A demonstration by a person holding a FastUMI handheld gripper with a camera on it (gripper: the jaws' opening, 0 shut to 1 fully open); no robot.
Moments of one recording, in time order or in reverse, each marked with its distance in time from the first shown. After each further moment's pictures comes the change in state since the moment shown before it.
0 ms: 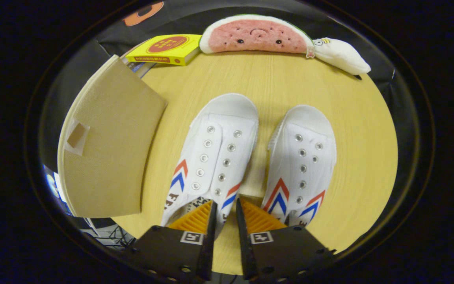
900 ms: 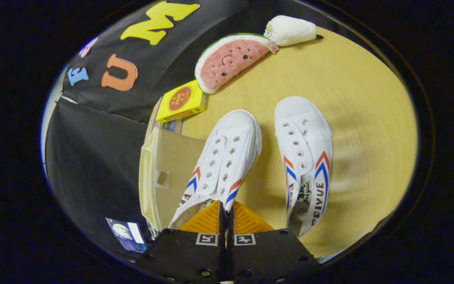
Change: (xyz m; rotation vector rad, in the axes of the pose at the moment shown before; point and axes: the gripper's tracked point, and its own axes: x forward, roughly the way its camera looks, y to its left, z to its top) arm -0.105 0.033 0.001 0.359 -0.194 0.487
